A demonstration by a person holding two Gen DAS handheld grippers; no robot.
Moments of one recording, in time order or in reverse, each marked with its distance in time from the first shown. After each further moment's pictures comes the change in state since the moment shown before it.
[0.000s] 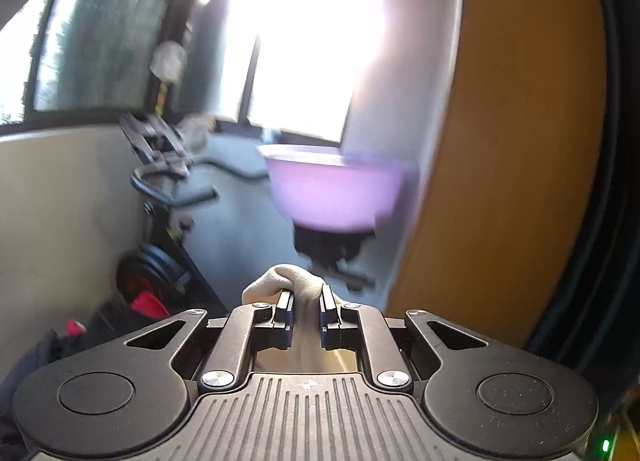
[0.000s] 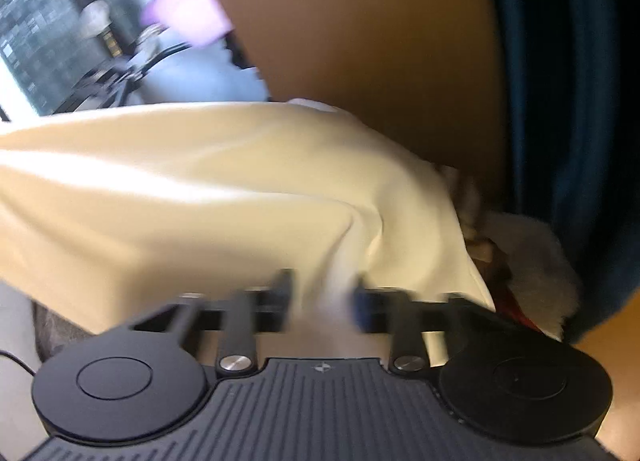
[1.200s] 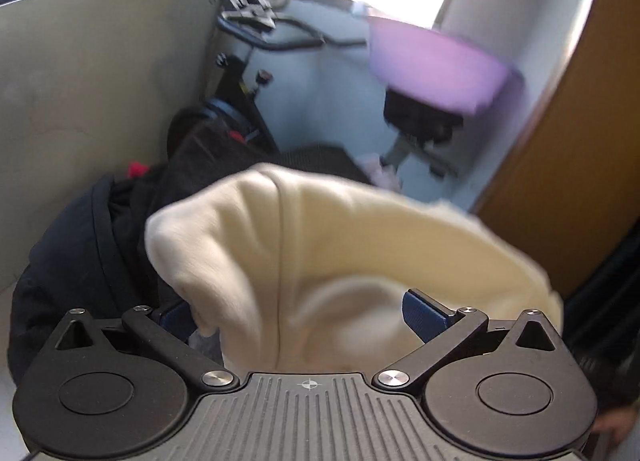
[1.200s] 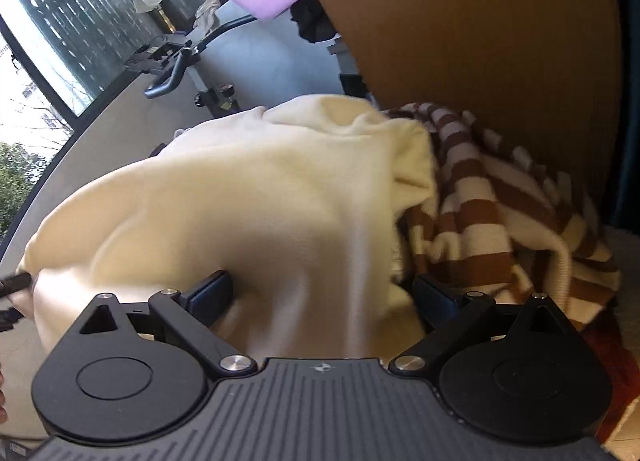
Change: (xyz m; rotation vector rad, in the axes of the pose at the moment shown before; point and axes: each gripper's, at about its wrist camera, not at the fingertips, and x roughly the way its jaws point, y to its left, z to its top) left arm 0.054 0.135 -0.114 -0.108 0.478 0.065; right arm 0.089 0.036 0.014 -0.043 0.089 0.222
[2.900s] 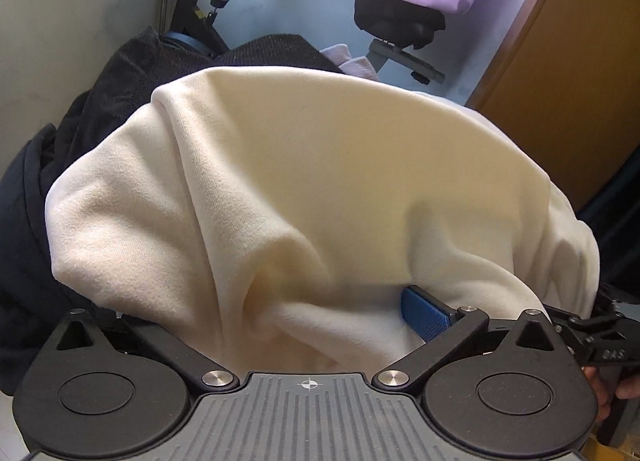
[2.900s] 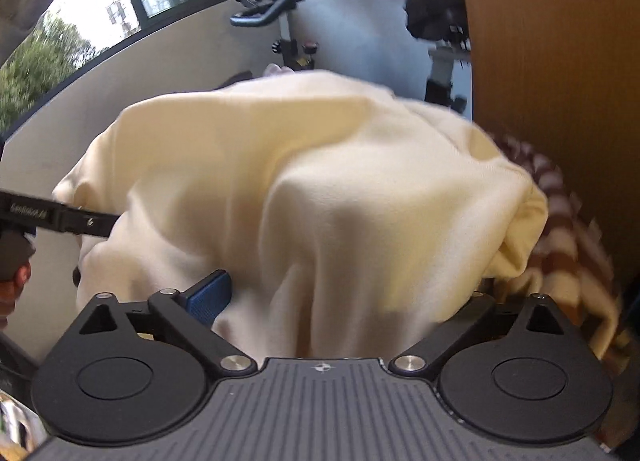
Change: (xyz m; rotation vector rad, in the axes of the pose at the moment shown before) left arm 0.078 -0.021 -0.031 0.084 0.197 -0.054; right arm -0.005 0.063 -0.021 -0.364 0.074 0.016
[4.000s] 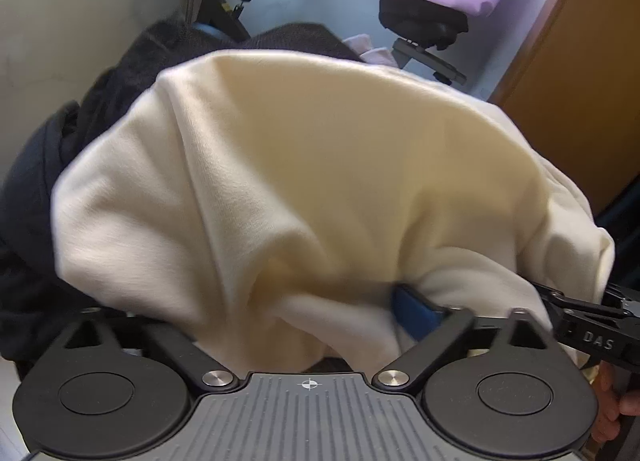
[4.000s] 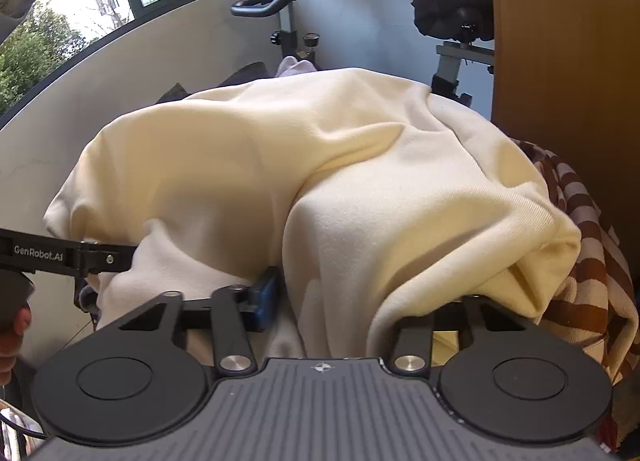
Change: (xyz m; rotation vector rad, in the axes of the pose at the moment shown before) left arm -0.006 -0.014 -0.009 -0.015 -0.008 0.092; right arm 0.010 0.041 0.010 -0.036 0.015 -0.041
